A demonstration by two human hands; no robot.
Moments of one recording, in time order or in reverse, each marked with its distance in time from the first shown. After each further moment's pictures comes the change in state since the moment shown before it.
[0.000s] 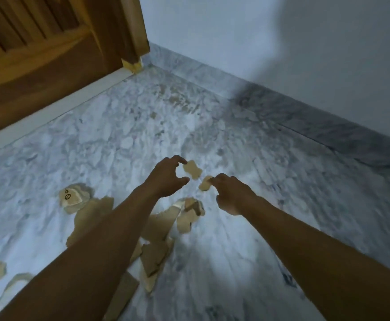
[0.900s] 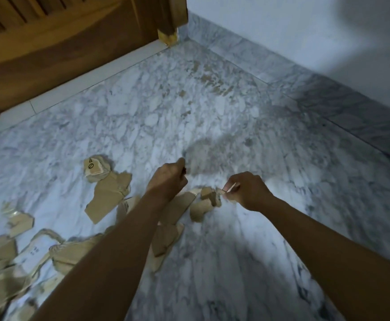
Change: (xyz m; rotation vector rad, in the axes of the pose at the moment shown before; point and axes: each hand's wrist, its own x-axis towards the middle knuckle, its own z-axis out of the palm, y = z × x) left_hand -0.008 -0.064 0.048 0.313 0.281 0.024; right_hand 0.032 0.021 0.028 0.544 0.019 0.024
